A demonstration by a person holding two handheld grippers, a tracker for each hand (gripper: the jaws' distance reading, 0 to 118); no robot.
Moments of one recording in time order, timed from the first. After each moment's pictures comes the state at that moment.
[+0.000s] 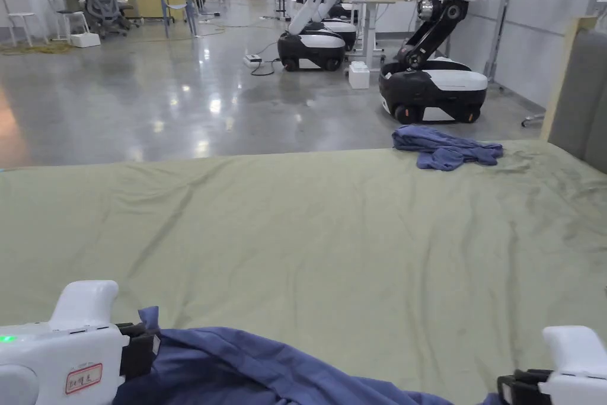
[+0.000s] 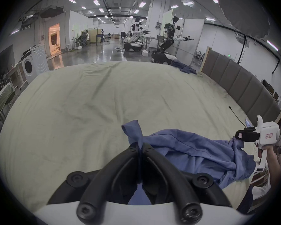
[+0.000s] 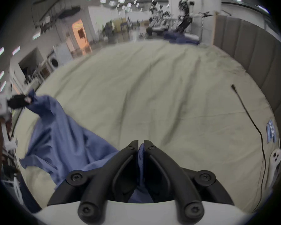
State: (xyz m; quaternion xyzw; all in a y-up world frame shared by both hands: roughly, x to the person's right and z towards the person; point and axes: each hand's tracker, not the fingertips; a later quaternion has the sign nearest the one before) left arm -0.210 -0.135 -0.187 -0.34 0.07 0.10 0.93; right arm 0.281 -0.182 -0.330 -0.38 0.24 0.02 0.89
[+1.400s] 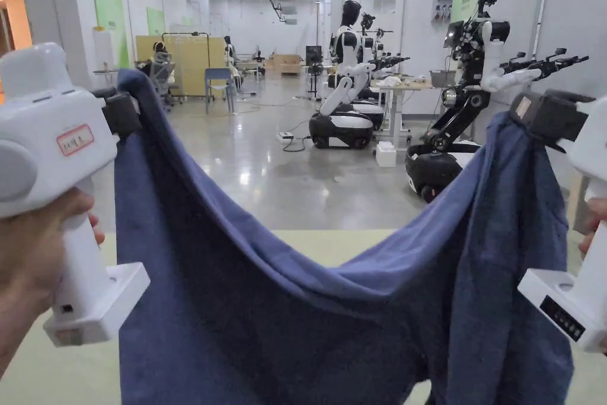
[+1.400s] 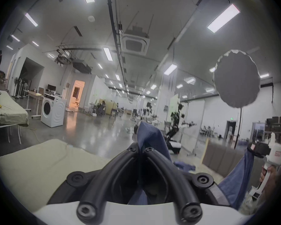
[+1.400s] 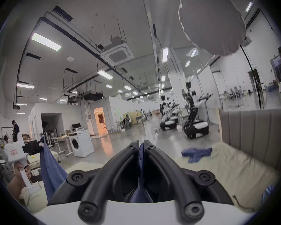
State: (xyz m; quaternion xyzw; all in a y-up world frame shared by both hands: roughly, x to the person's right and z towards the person) left arm -0.247 0.139 -0.182 0.09 0.16 0.10 0.98; right arm 0.222 0.131 -0.367 0.04 0.29 -0.13 0.95
